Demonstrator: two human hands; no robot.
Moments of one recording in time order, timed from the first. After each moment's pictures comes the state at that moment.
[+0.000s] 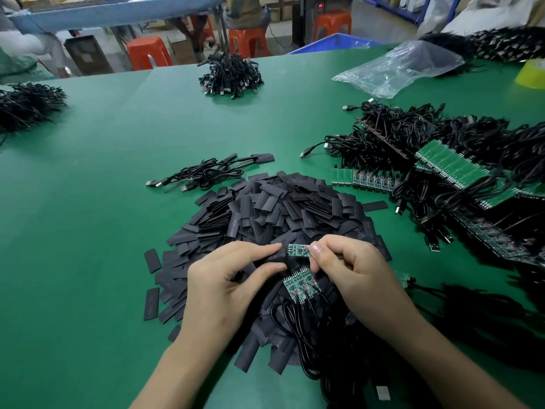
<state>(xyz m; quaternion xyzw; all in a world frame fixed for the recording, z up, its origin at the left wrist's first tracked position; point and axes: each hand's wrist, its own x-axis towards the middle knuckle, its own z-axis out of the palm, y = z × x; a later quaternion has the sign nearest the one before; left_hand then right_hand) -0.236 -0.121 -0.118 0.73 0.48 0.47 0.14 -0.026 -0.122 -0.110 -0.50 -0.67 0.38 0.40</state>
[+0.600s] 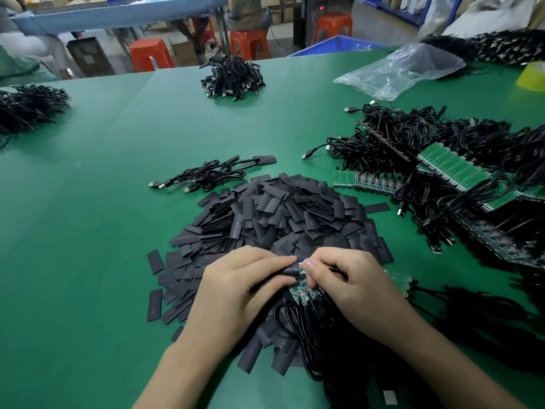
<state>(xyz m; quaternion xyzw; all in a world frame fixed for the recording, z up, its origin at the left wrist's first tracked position) -0.237 -0.119 -0.122 0.80 0.43 0.40 0.09 -0.028 -0.122 -0.112 -0.50 -0.70 0.37 0.34</state>
